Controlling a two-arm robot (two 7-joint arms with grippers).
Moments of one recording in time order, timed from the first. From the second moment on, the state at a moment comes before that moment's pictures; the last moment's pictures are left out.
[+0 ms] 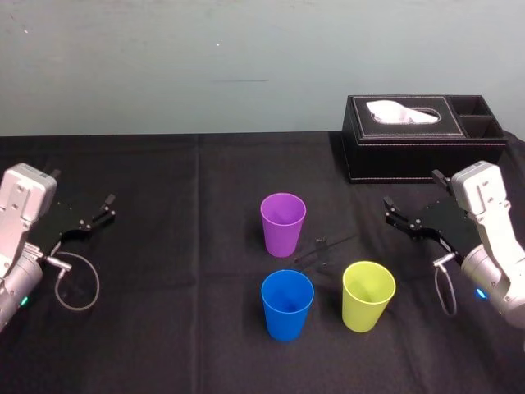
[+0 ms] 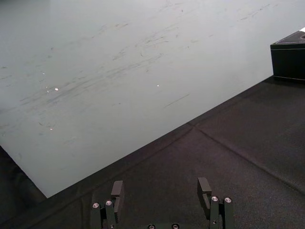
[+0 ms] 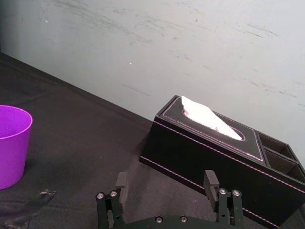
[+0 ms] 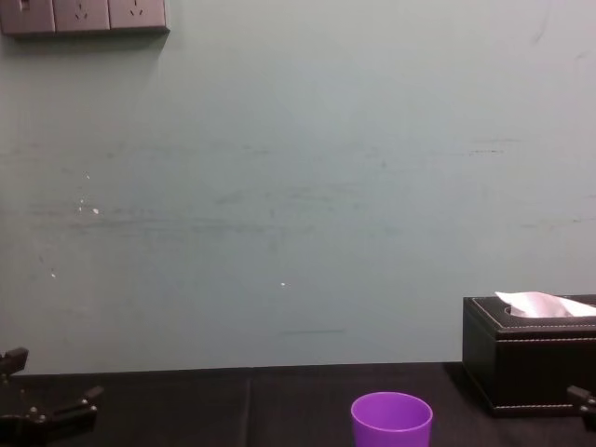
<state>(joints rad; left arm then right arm) -0.20 0.60 0.45 -1.41 -0.25 -0.12 0.03 0.20 0.60 -0.45 -1.41 0.25 -0.12 -0.03</state>
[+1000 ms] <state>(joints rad) -0.20 0.60 0.45 -1.41 -0.25 -0.12 0.03 -0.07 0.71 -0.24 -1.63 0.52 -0.19 0.21</state>
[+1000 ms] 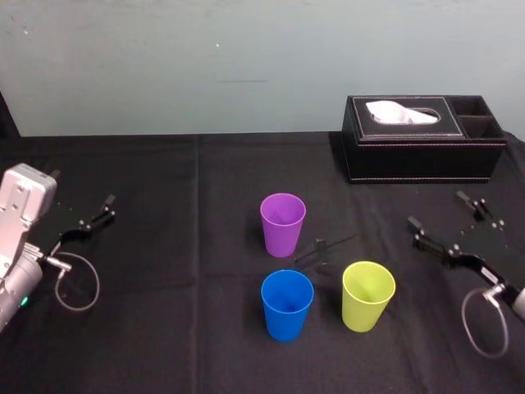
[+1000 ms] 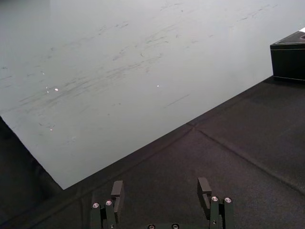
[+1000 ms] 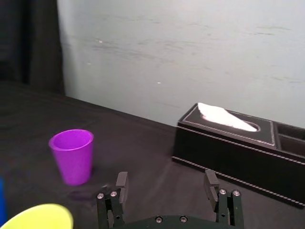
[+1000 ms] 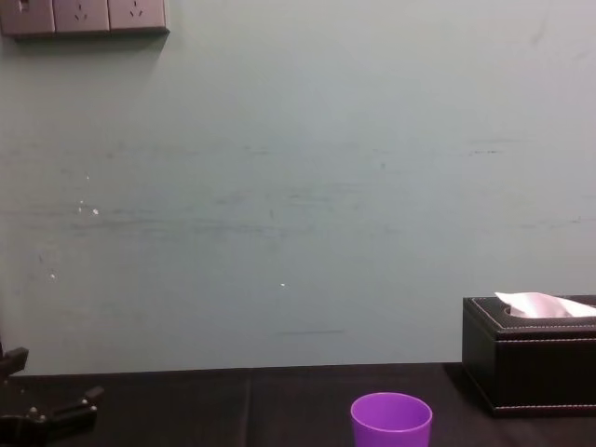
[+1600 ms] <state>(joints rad) -0.20 0.60 0.45 -1.41 -0.25 -0.12 0.03 -0.25 0.77 -0.18 -1.71 0.53 -0.25 0.35</state>
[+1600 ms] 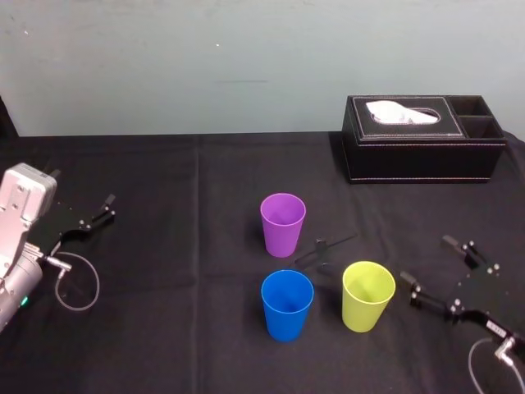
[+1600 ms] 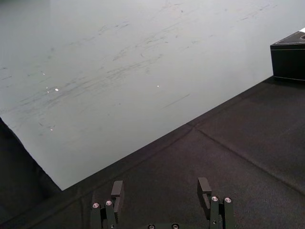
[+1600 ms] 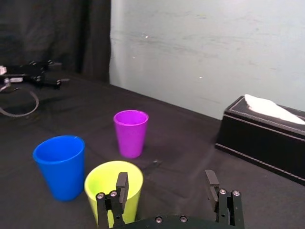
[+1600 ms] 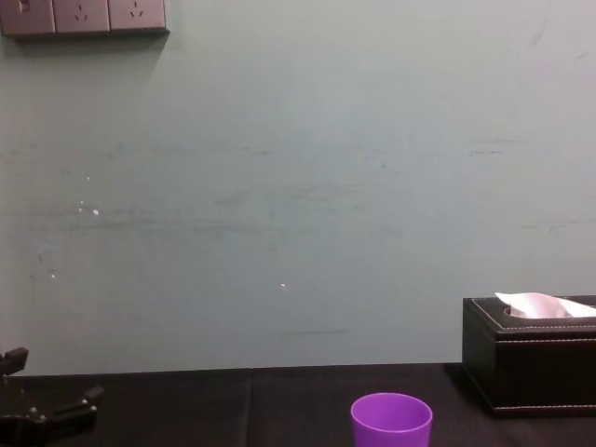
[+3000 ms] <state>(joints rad) -0.20 0.60 0.45 -1.41 -0.25 -0.12 0.03 -0.28 0.70 -0.18 -1.68 0.43 -0.23 0.48</state>
